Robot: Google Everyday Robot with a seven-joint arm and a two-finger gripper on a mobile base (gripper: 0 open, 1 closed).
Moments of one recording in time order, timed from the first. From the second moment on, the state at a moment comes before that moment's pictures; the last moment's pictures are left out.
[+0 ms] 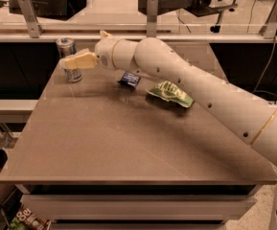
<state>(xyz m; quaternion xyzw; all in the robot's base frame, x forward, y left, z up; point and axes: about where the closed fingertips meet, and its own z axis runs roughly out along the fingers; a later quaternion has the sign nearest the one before) 0.722 0.165 0.919 -0.38 0.64 0.30 0.60</state>
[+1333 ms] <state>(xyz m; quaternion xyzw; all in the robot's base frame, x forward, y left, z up) 0.704 0.220 0.917 -0.37 0.62 0.37 0.59</state>
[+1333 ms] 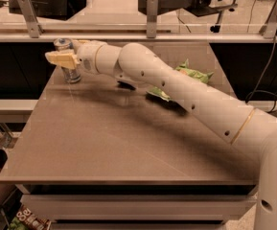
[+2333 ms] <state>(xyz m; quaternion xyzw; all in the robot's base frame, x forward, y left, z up) 0.701 0.226 0.918 -0.37 0.62 0.37 0.58</state>
